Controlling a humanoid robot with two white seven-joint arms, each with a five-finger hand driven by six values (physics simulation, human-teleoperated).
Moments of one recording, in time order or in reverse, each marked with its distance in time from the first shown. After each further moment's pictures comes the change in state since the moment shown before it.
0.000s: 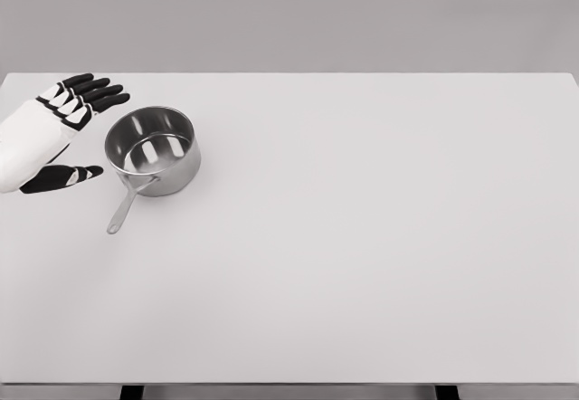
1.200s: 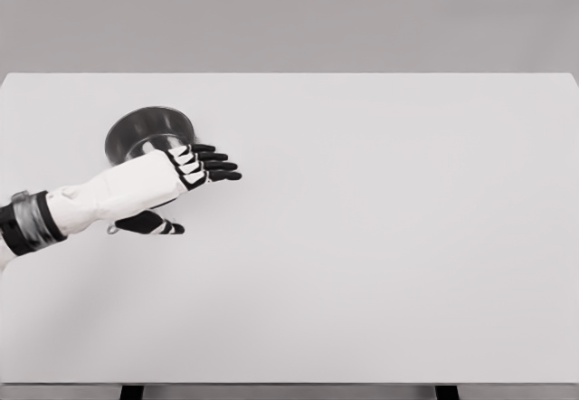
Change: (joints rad) left arm -0.172 -0.012 -0.331 -0.014 0.163 -0.002 -0.338; right arm 0.000 0.000 0.000 0.000 0.000 0.000 0.000
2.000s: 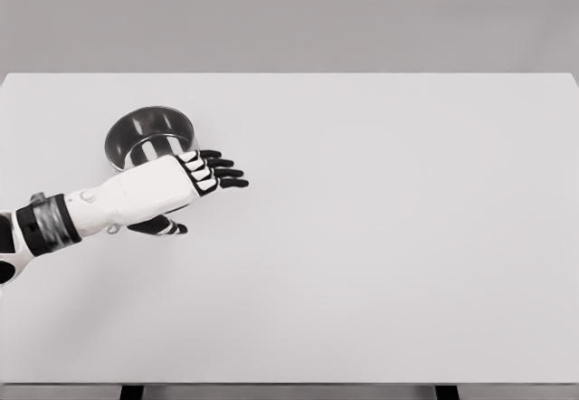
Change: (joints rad) left arm -0.009 -0.060 0.010 0.007 -0.167 0.000 -0.019; right arm 0.000 0.000 0.000 0.000 0.000 0.000 0.000
